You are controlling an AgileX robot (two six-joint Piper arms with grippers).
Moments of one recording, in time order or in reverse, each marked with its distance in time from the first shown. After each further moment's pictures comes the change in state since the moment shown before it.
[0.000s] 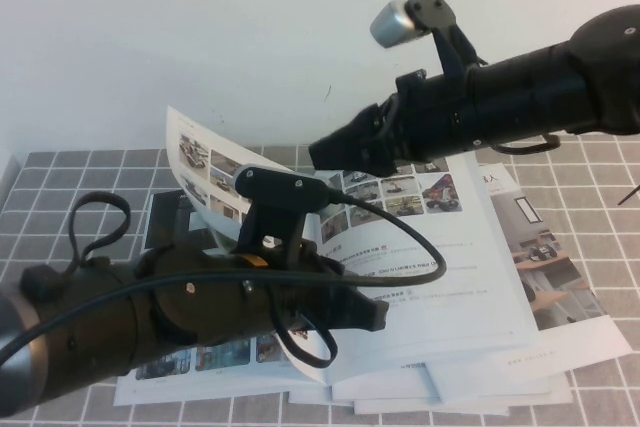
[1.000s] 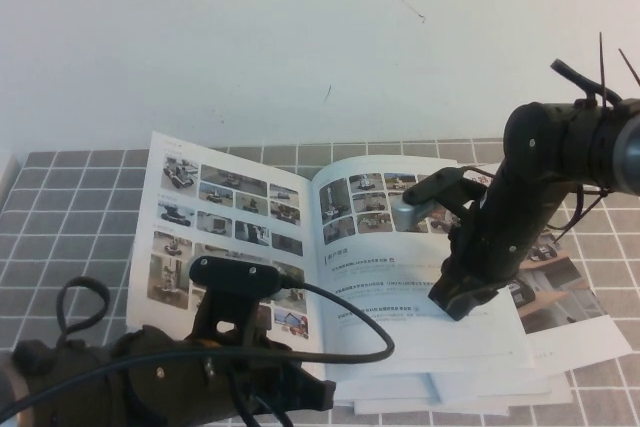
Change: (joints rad) right arm 0.000 0.221 0.002 -0.905 0.136 0.581; left arm 0.002 0.000 0.226 -0.069 -0.079 -0.009
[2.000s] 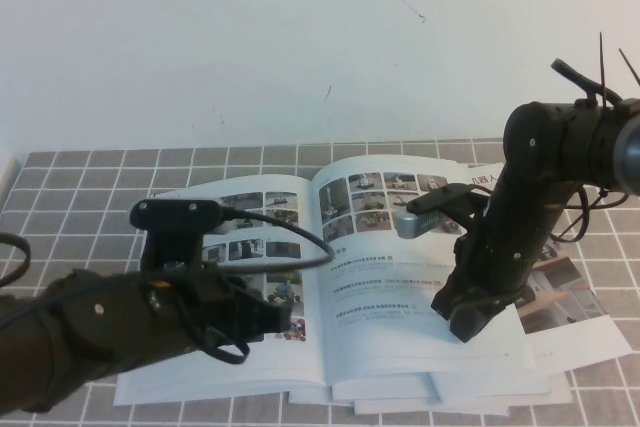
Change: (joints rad) right arm 0.000 0.000 0.000 -0.006 0.128 0.078; left arm 0.158 -0.083 -0.044 -0.043 0.031 0.069
